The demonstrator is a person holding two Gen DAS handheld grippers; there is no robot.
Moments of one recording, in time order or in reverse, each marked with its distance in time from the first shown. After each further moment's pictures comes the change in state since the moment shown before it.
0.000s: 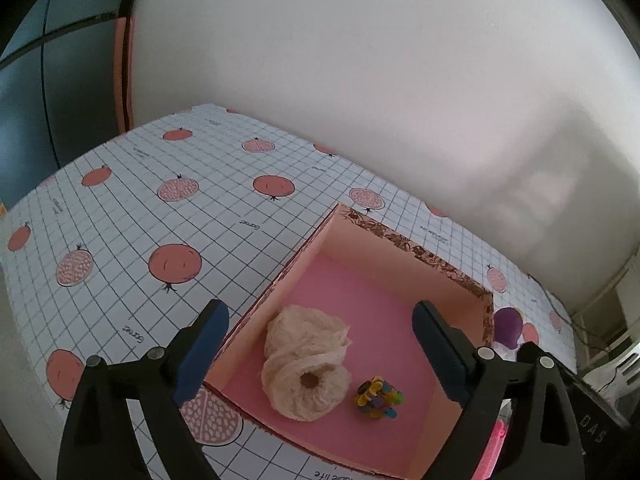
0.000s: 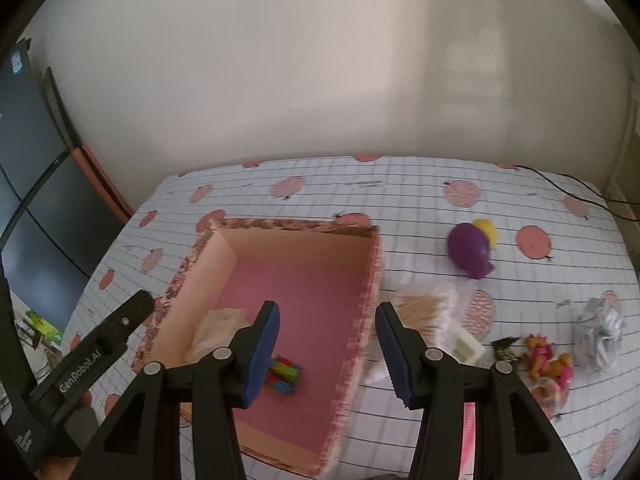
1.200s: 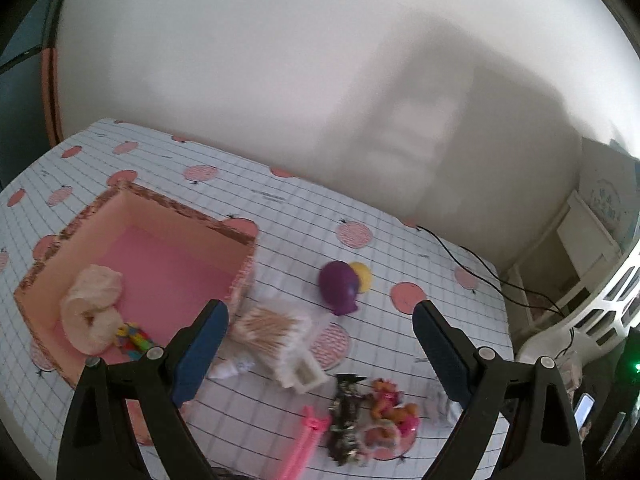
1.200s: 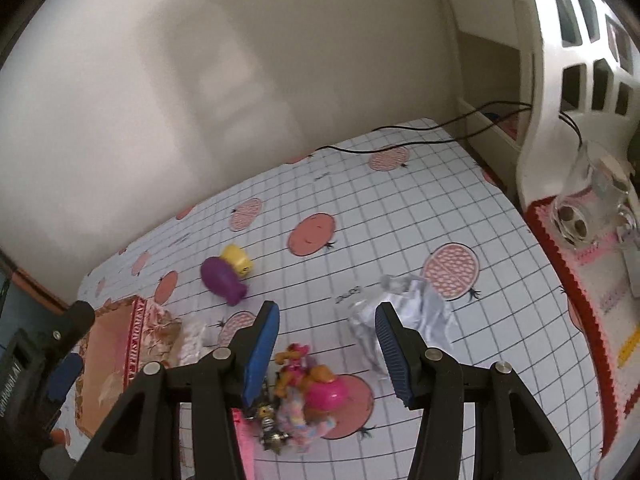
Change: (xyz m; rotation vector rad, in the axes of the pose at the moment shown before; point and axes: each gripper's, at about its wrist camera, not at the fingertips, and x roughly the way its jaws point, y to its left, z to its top) left arm -0.015 -0.237 -0.069 0.134 0.041 -0.180; right arm -0.055 -0.252 -0.025 0.393 -0.042 -0.197
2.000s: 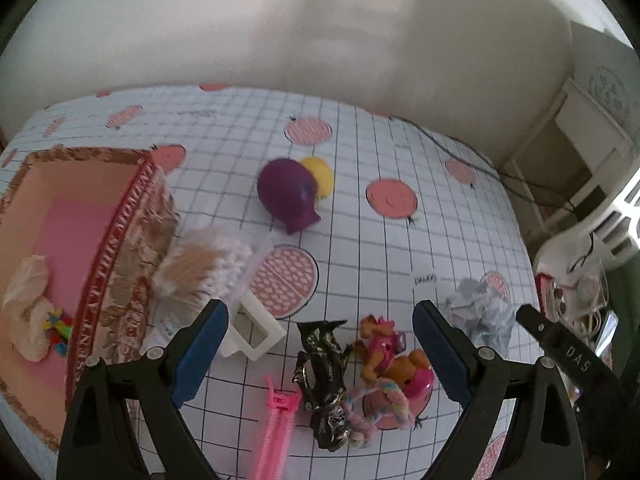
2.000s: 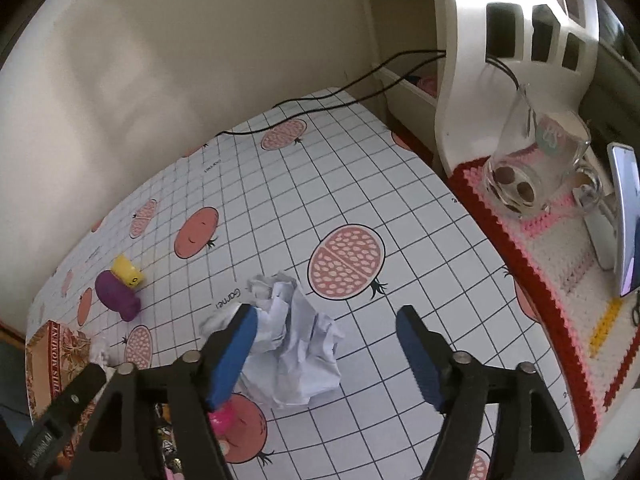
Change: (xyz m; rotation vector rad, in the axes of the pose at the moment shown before) left arm 0.091 -0.041 -0.039 0.197 0.314 -0.051; right arm 0.041 -0.080 0.005 0.118 0.069 -0.201
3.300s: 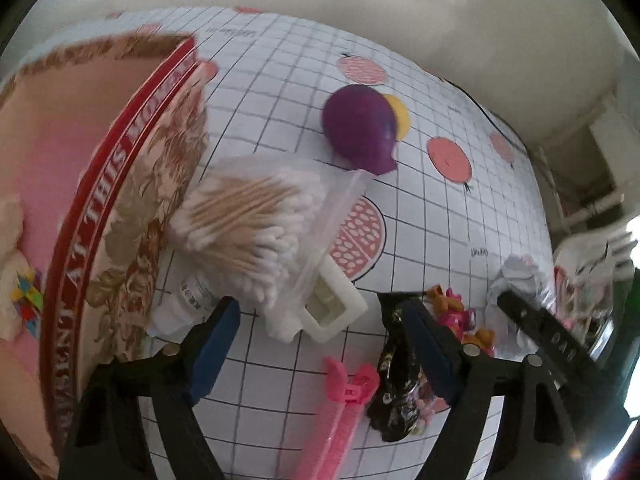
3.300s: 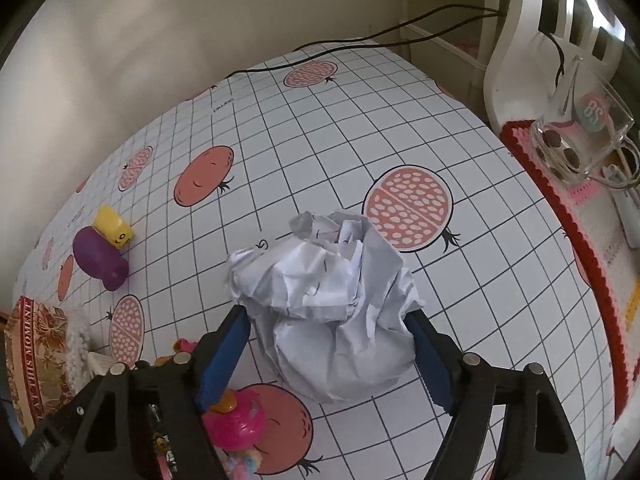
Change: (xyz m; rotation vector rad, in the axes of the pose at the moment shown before) left arm 0.040 0.063 -0.014 -0.174 0.174 -0.069; right arm 0.044 0.045 -0.025 -0.042 0.113 -0.040
